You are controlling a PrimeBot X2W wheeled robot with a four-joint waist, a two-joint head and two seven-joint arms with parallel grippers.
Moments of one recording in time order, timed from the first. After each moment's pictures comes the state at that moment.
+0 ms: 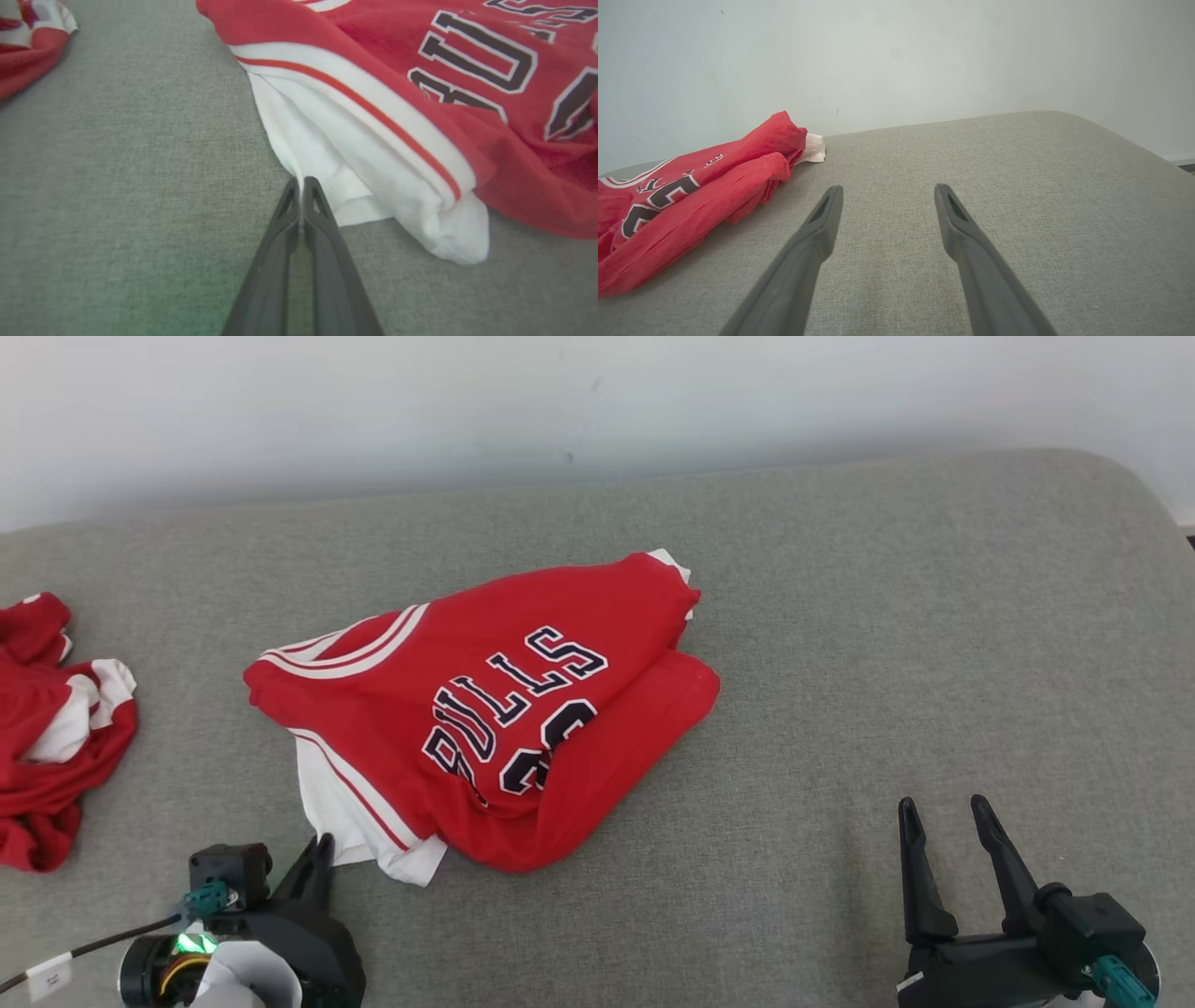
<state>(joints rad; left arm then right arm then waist) -0.38 0.20 -0.18 0.74 -0.39 -0.13 -0.09 -0.06 -0.06 0.01 0.21 0.17 0.13 -0.26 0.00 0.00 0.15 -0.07</state>
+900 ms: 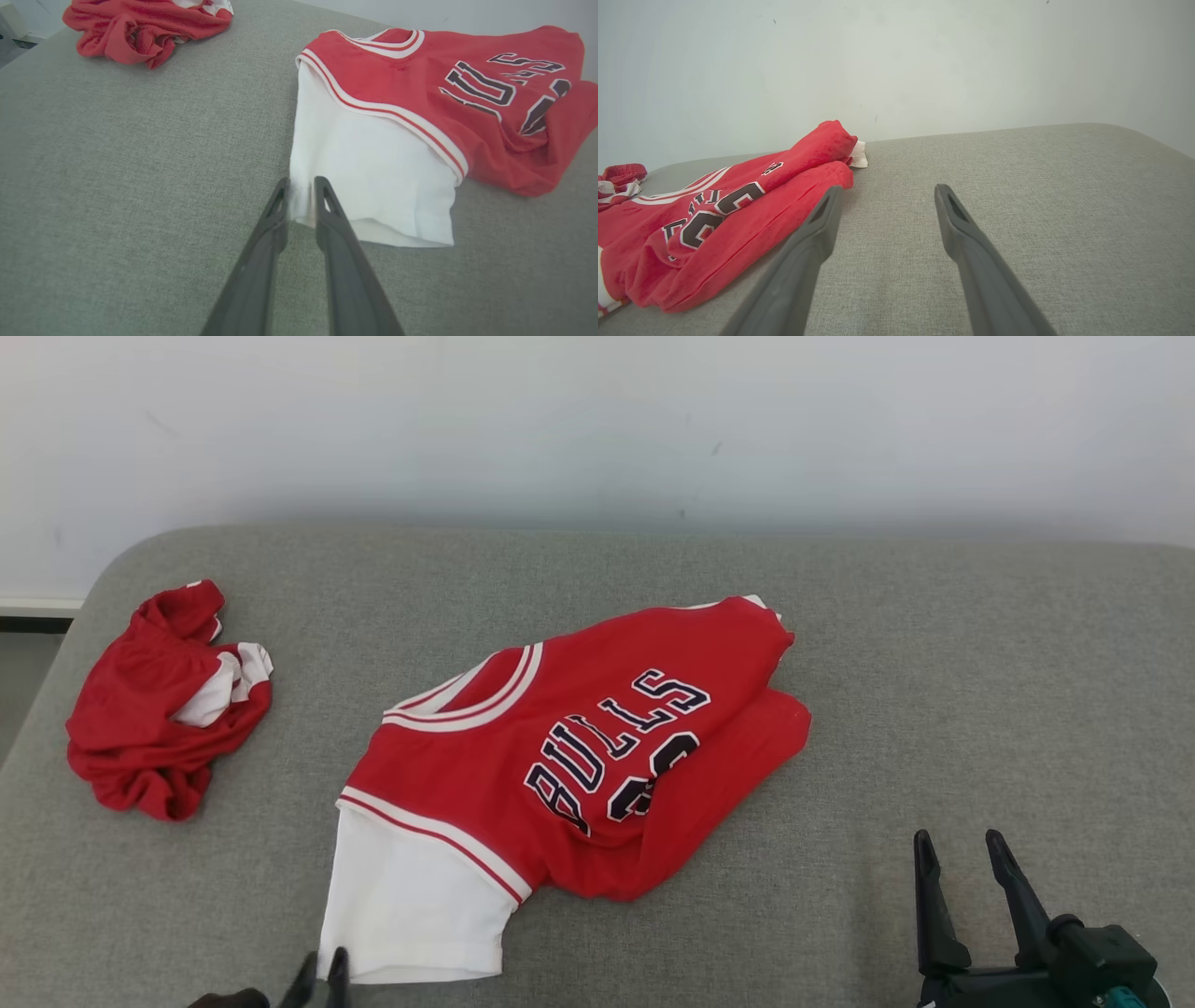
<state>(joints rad) 0.06 0.20 -0.17 0.18 -0.44 0.04 0.00 0.00 -0.05 -0.03 0.21 0.17 0.13 -0.26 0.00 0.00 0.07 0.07</state>
